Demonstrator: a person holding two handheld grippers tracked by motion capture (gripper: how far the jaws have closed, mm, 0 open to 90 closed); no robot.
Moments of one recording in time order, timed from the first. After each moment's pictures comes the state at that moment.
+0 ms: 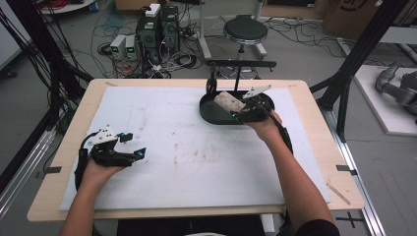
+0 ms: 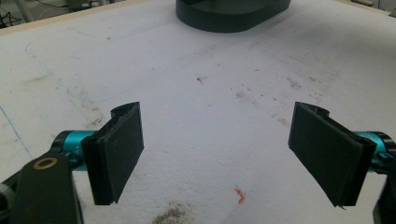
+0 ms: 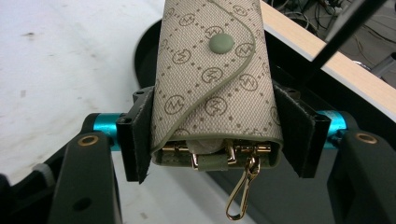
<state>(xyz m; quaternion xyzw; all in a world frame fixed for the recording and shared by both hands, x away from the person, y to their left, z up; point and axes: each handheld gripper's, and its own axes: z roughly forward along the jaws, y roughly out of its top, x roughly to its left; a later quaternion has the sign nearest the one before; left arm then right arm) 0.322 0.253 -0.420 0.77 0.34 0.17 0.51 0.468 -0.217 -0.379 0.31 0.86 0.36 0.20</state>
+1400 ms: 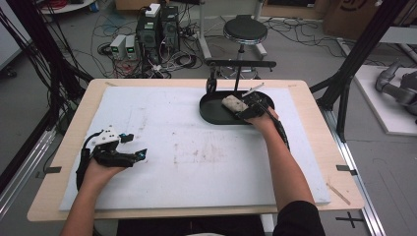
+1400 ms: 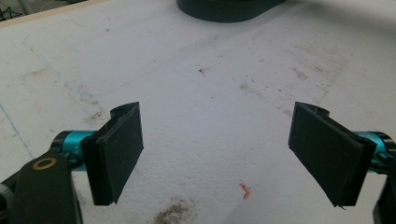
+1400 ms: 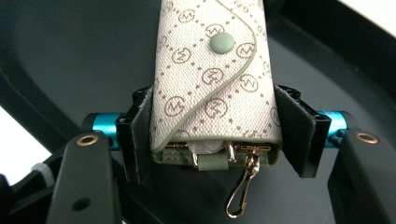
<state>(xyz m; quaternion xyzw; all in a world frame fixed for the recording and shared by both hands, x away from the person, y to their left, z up) 0.324 0.250 -0.424 0.78 0.34 0.17 0.49 0.529 -0.229 -0.431 0.37 0.87 0.27 0.18</state>
